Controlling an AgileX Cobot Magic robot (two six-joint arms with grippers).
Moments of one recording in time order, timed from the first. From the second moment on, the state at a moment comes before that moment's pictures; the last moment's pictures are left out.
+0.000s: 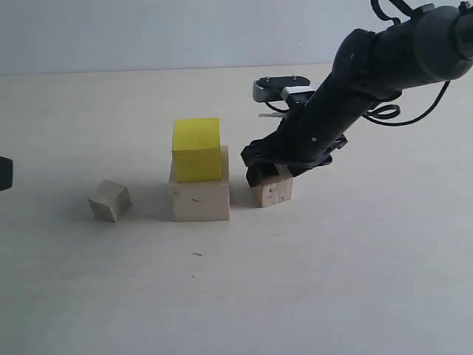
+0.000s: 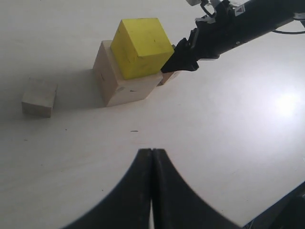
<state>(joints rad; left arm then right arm) -0.45 0.72 -0.68 -0.38 0.78 -0.02 0.42 2.02 -1.23 0.51 0.60 -0.39</state>
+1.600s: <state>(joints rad) -0.45 0.72 -0.68 -0.38 0.78 0.02 0.42 1.98 -1.25 -0.24 0.78 0.30</state>
